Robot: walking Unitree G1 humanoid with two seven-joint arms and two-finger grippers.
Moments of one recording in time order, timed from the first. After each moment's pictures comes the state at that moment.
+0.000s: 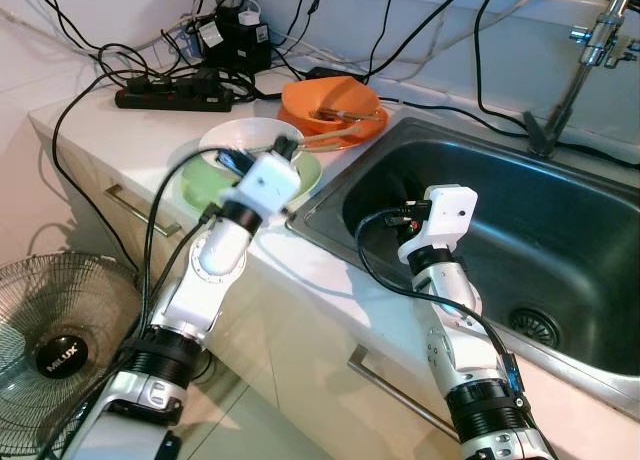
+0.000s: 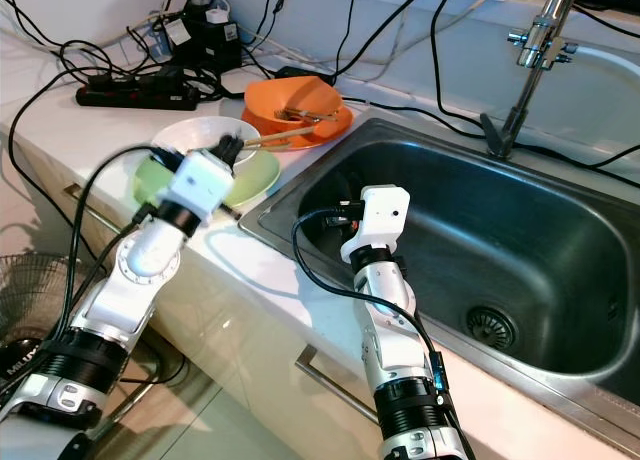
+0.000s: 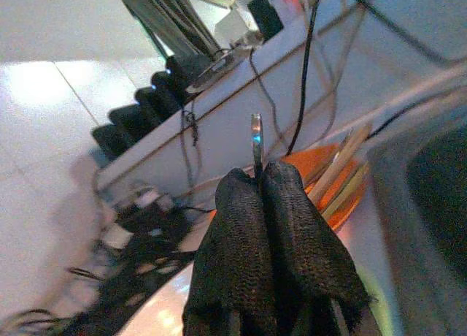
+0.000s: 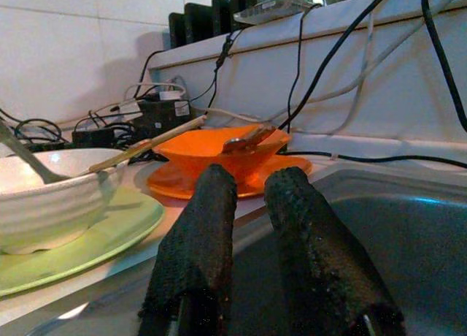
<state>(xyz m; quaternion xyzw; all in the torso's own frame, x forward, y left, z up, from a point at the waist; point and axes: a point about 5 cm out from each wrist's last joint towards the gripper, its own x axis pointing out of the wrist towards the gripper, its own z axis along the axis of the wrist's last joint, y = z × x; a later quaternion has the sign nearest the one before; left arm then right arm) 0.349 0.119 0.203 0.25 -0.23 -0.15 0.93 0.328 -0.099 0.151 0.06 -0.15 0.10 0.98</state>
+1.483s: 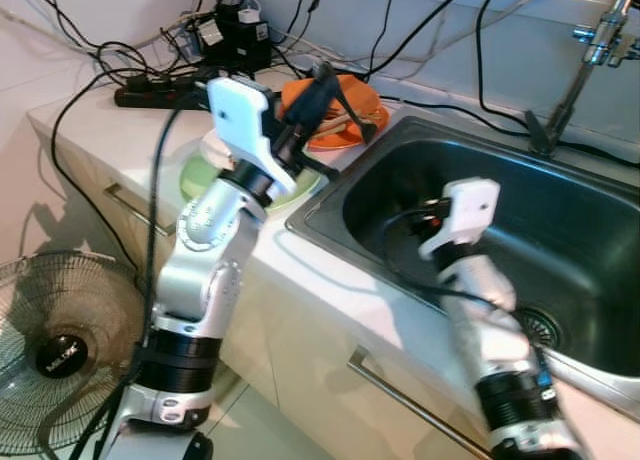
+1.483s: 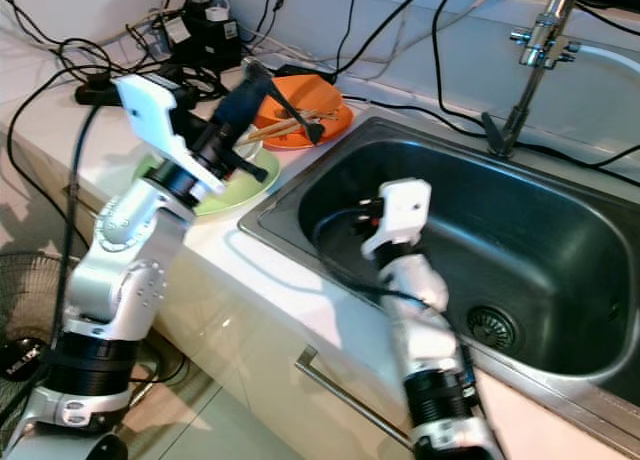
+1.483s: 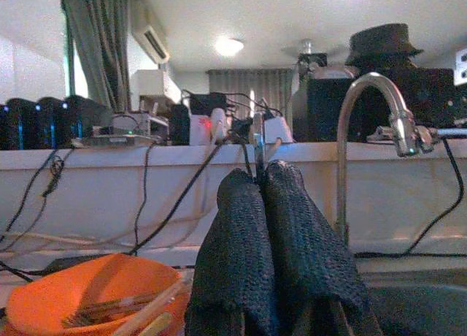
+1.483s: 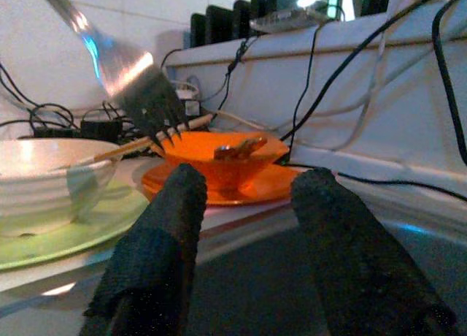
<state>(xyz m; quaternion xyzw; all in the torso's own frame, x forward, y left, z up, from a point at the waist) 0.320 0.087 0.266 -0.06 -0.24 -0.31 0.92 0.334 -0.135 0.160 0.02 -0.16 0.14 0.98</state>
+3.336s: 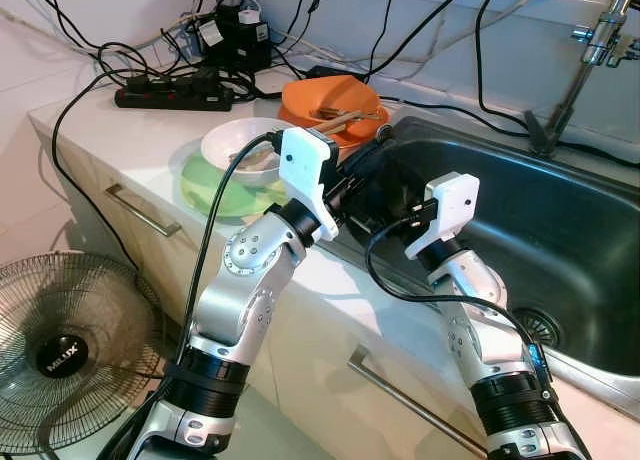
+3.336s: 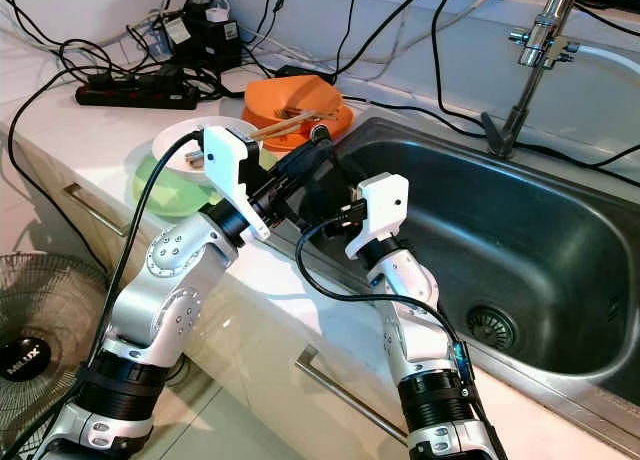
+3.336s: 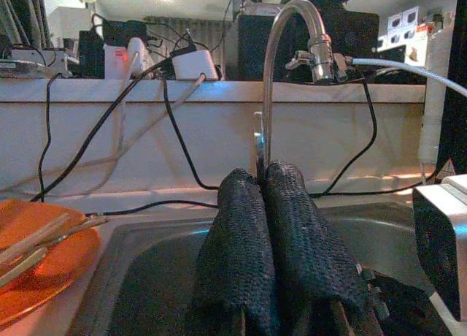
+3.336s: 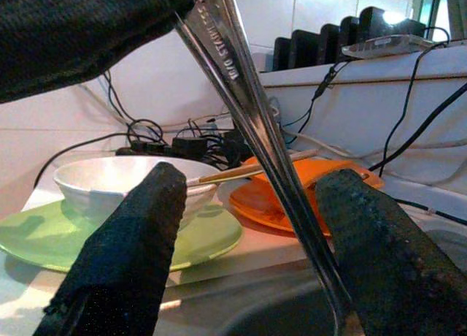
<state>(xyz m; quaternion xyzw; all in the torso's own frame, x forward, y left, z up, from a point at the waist) 0.310 0.048 0.229 -0.06 -0.17 -0.40 0.90 0.325 -0.108 0.170 0.03 -0.18 0.25 0.95</state>
